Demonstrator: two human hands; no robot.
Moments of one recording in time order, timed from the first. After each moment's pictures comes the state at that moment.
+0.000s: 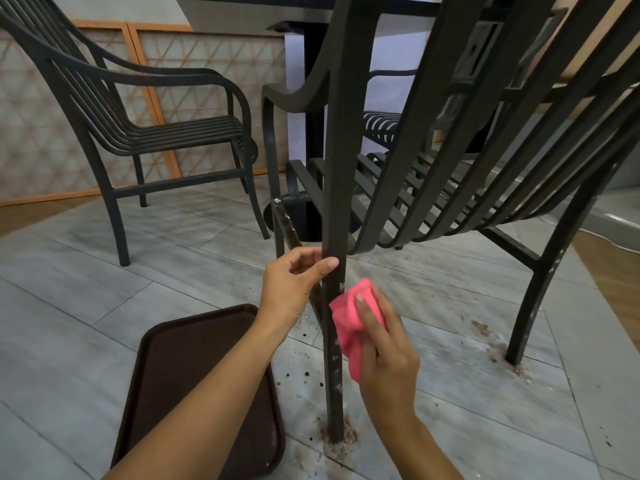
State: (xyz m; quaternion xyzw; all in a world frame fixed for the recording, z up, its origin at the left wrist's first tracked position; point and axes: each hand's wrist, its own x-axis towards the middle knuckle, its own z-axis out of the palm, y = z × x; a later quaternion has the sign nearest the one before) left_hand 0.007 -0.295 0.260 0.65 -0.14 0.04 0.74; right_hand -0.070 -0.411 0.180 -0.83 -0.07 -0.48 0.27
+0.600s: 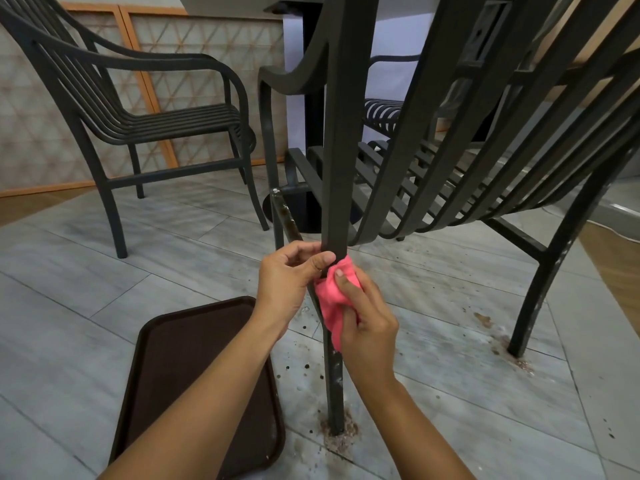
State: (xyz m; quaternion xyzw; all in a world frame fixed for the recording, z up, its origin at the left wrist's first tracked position) left_hand 0.013 -0.296 0.251 0.63 -0.13 0.03 0.77; right_hand -0.035 -0.399 0.186 -0.76 -0.09 -0.45 0.46
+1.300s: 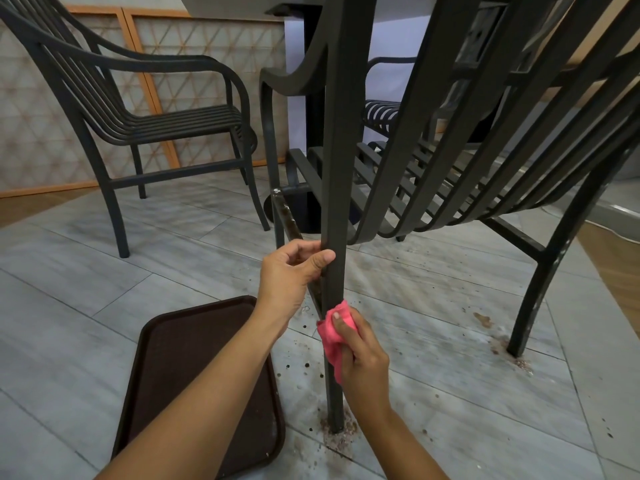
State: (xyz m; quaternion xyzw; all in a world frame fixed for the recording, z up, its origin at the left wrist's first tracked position) left_hand 0.012 -0.296 0.249 0.64 -0.11 0.03 0.76; right_hand -0.046 -0.404 0.116 -0.81 -0.08 -0.40 0.42
